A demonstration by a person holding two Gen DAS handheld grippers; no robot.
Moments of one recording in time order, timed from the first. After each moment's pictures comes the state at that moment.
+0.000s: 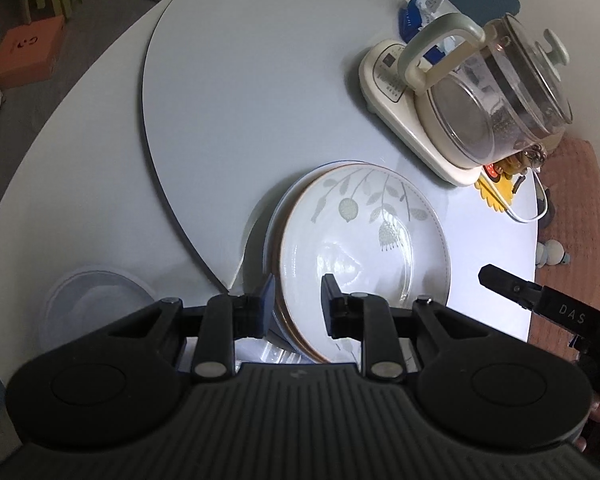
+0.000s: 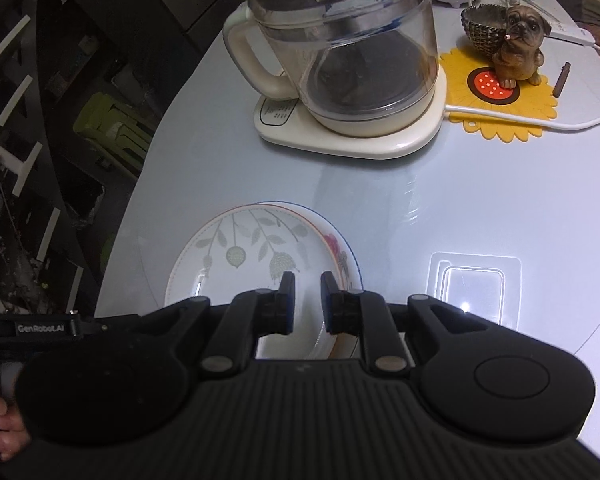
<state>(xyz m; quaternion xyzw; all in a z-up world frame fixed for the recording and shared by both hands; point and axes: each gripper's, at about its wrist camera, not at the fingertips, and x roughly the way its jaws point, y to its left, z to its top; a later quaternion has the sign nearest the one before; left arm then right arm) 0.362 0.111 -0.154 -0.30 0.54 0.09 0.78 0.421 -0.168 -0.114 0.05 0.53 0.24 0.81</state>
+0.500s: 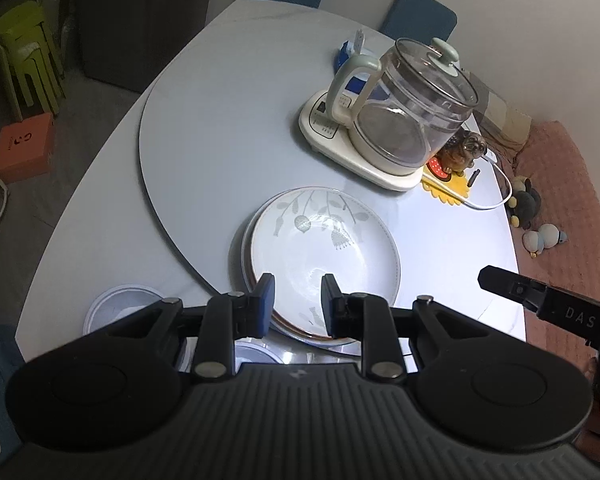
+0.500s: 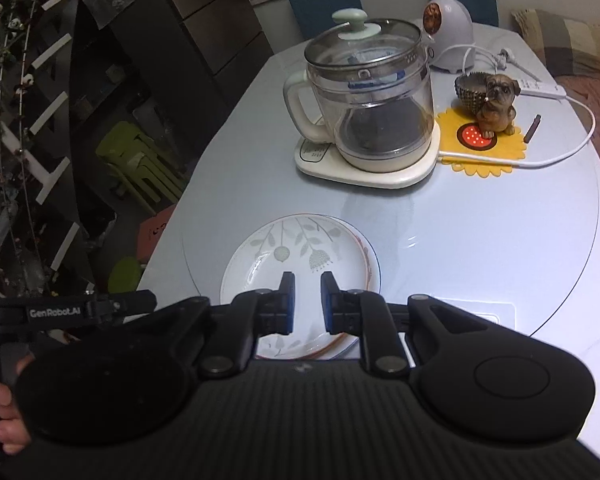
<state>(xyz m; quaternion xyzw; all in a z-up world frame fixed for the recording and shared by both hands) 0.294 0.055 -0.066 -0.21 0.47 0.08 0.86 0.326 -0.189 -0.039 0.04 0.45 0.25 0.85</state>
